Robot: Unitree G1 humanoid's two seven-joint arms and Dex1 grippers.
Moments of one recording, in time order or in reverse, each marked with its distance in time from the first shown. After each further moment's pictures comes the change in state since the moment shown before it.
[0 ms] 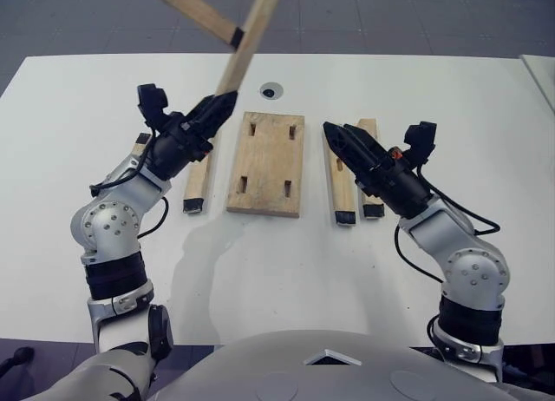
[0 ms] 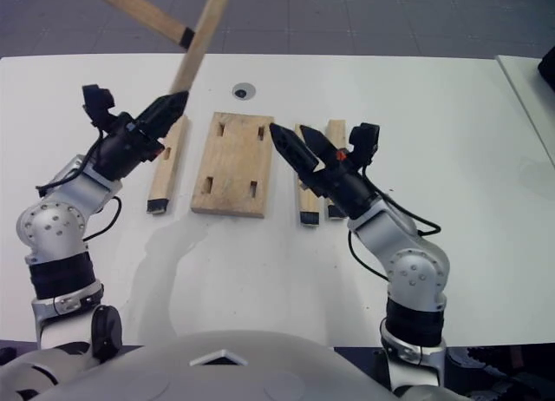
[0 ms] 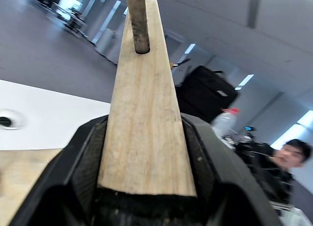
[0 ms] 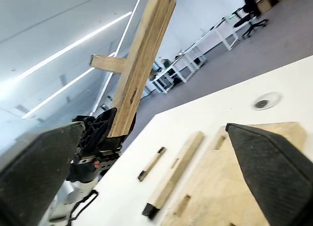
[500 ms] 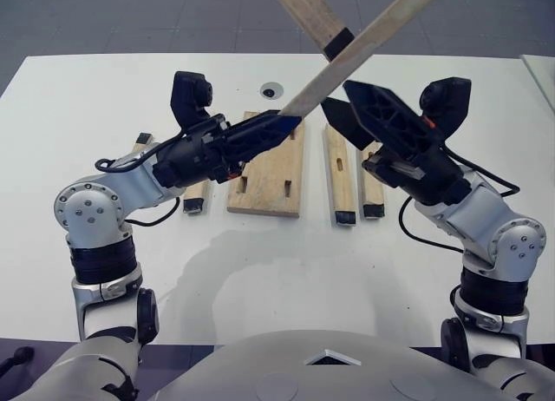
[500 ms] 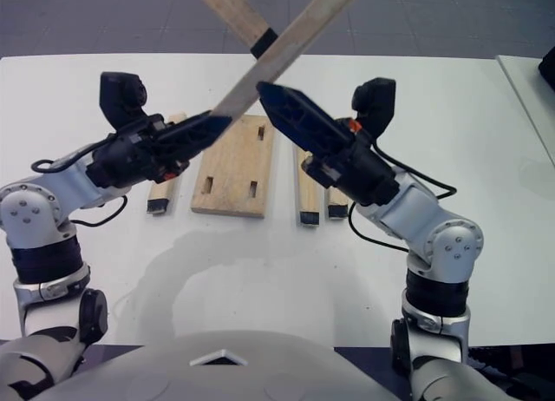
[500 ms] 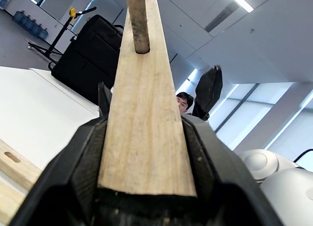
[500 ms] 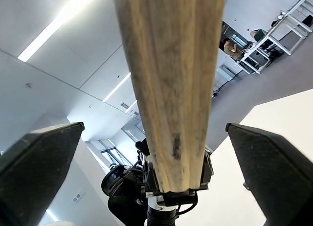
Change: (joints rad) left arm -0.060 0.118 -0.099 -0.069 -0.327 0.214 -0.044; right arm -0.155 -0.128 0.035 0.024 0.540 0.022 -0.074
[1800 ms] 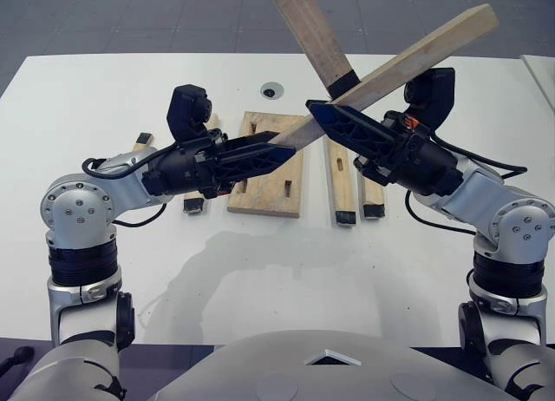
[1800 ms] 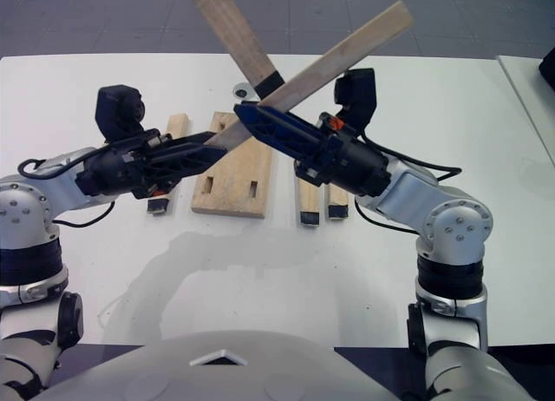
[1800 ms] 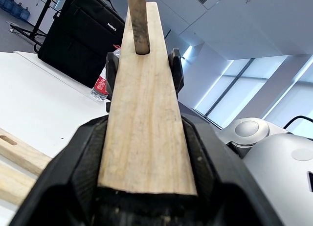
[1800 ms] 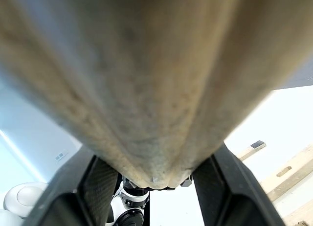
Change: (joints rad) left arm -0.001 0.114 -0.046 0.010 0.079 -0.023 -0.184; right arm -0.089 -0.099 0.074 0.034 -0.187 0.026 0.153
